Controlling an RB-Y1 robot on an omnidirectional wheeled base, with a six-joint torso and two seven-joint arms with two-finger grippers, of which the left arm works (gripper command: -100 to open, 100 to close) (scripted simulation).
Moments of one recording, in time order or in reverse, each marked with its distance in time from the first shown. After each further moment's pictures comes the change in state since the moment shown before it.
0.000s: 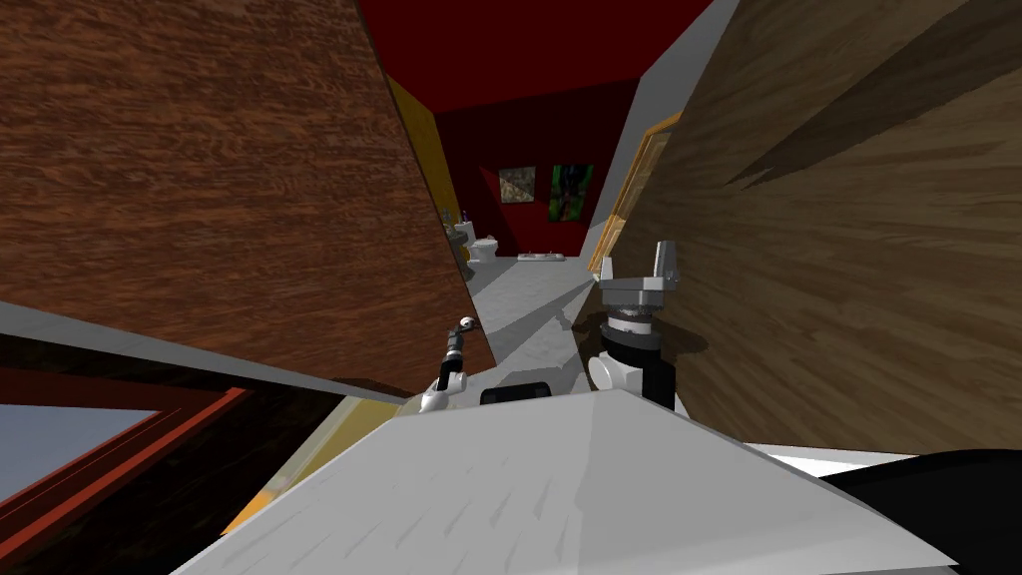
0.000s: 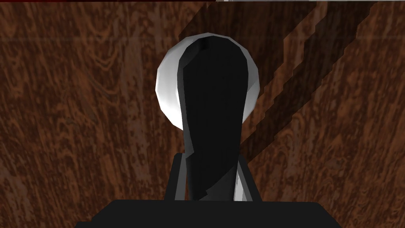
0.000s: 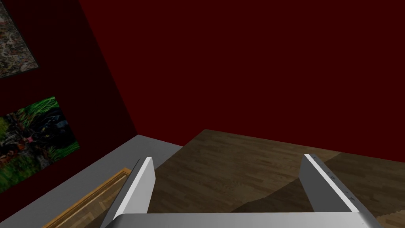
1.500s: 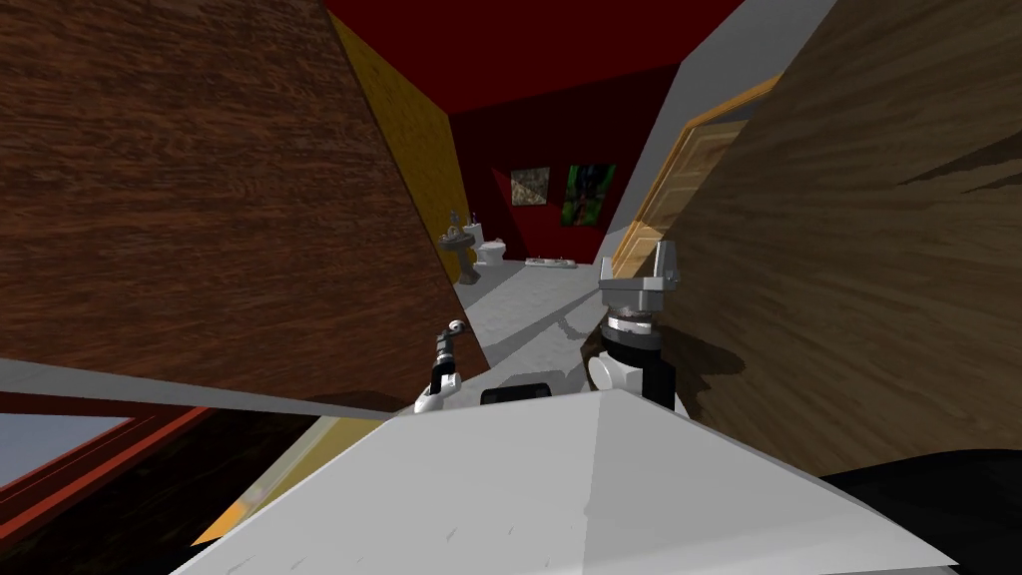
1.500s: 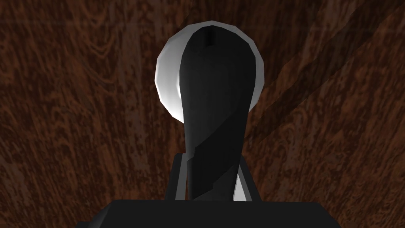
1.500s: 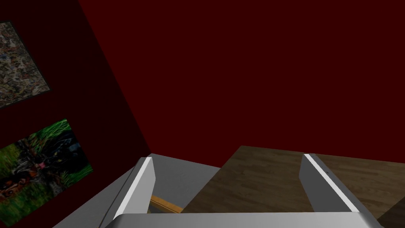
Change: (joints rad) arm 0.016 0.008 0.117 -0.003 0.063 0.009 -0.039
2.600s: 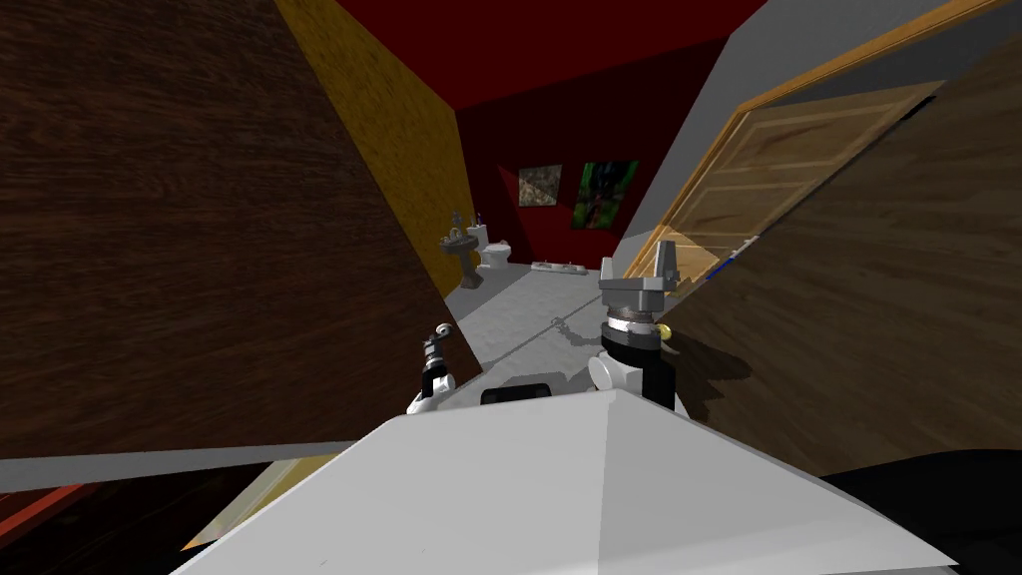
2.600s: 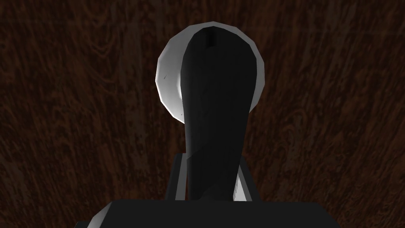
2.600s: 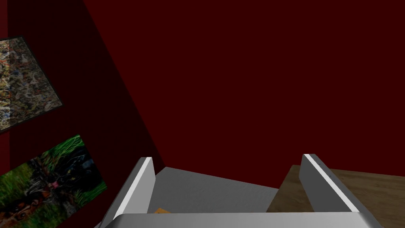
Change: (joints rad) arm 0.012 0.017 0.100 0.001 0.064 -0.006 -0.040
